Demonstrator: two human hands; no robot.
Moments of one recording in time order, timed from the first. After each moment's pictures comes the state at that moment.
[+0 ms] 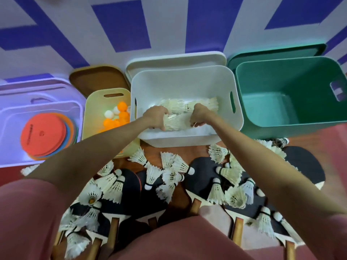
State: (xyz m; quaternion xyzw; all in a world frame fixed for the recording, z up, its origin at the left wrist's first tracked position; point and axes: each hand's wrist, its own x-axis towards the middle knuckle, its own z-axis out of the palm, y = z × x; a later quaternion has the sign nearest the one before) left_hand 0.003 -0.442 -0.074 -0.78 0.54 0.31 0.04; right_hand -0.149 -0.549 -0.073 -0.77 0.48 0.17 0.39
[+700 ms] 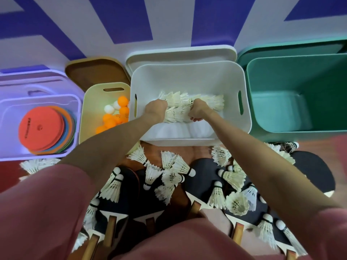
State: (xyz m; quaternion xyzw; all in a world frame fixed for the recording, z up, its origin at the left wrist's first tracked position) left_hand 0.010 -0.462 -0.109 -0.82 0.52 0.19 0.14; right_hand -0.124 -0.565 -0.104 -0.77 0.47 0.16 0.40
